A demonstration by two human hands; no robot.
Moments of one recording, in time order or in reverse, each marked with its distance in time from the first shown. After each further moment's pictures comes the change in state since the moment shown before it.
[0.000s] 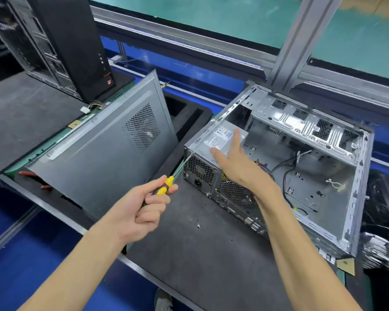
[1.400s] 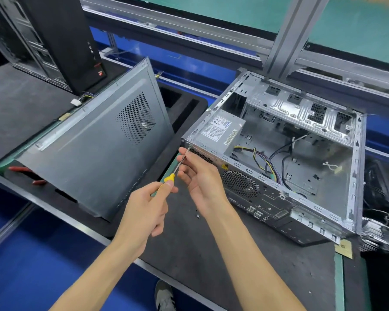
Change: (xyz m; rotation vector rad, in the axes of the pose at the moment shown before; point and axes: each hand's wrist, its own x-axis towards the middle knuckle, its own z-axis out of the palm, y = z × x) left_hand 0.007 -0.050 -0.011 0.793 0.337 0.665; right_hand -0.036 -0.044 0.091 1.585 -0.018 0.017
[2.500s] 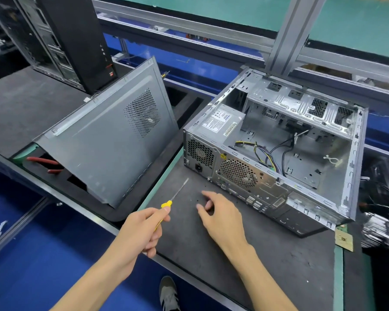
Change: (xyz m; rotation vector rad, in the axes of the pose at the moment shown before) left_hand -0.049 -0.038 -0.017 0.083 -0.053 -0.252; right_hand -0.054 0.053 -0.108 -1.490 0.142 -0.317
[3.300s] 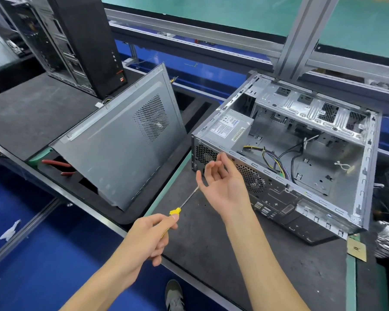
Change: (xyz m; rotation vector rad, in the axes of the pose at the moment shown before) left_hand -0.014 0.010 -0.002 0.026 -0.037 -0.021; right_hand 0.052 -0.076 -0.044 2.023 -0.147 0.605
